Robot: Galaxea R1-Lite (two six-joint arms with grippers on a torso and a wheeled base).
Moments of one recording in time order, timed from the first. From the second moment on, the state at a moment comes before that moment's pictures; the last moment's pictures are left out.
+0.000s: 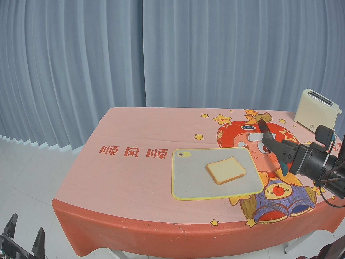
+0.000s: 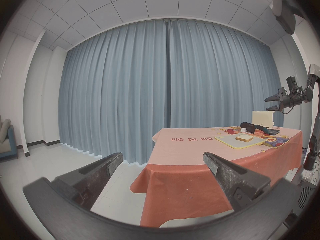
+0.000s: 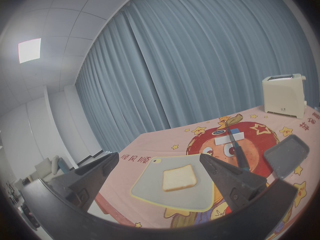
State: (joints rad) left arm 0.01 0.02 -0.02 0.00 0.00 0.00; right arm 0.53 1.31 -0.43 -0.70 -0.07 0.39
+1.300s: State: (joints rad) left arm 0.01 0.02 -0.02 0.00 0.00 0.00; right arm 0.39 1.38 -0.55 -0.57 -0.18 0.26
